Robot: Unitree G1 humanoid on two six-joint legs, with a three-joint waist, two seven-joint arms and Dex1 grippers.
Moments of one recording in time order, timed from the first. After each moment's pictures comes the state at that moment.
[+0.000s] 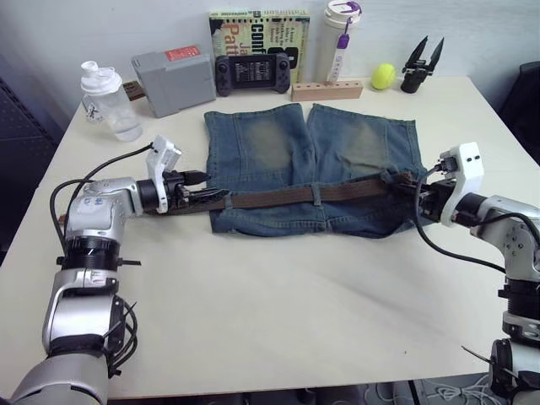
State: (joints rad) left arm -0.90 0.56 0.07 0.62 -0.28 0.62 -1.05; right arm -0.55 -0.72 -0.28 0.02 0.47 0.93 0.68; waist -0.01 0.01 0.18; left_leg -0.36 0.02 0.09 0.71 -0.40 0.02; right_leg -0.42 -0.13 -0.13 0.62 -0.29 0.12
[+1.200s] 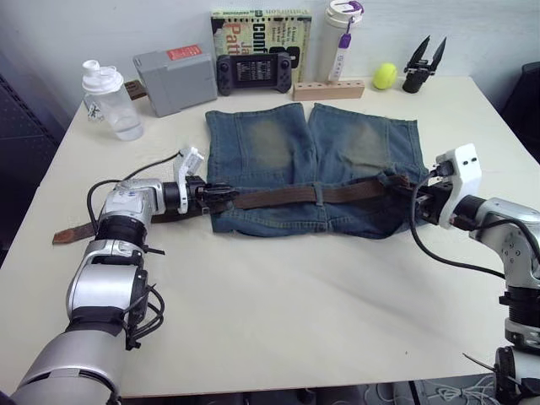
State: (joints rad) left arm -1.00 0.51 0.03 0.87 -0.19 0.35 -1.17; right arm -0.50 -0.74 -0.27 -0.04 0.48 0.85 0.71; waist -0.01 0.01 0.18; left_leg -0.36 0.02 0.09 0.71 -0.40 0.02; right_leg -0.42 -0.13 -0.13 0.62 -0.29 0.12
